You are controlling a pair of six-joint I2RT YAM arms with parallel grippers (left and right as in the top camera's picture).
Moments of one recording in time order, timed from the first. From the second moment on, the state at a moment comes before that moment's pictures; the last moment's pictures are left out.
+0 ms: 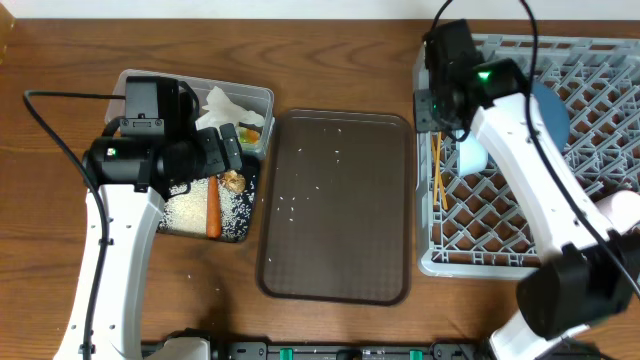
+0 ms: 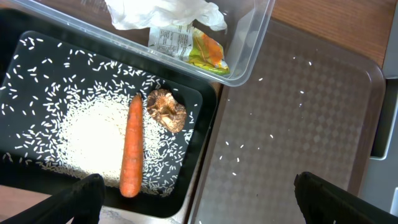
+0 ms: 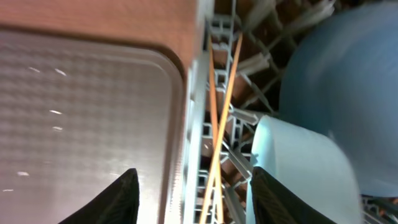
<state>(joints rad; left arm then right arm) -0.01 1.35 1.32 -1.07 0.14 -0.29 0.32 1.79 1.71 -1.08 0.15 0.24</state>
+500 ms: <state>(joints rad) -0.01 1.35 1.32 -1.07 0.14 -0.29 0.33 1.29 1.77 -1.19 0.10 0.21</state>
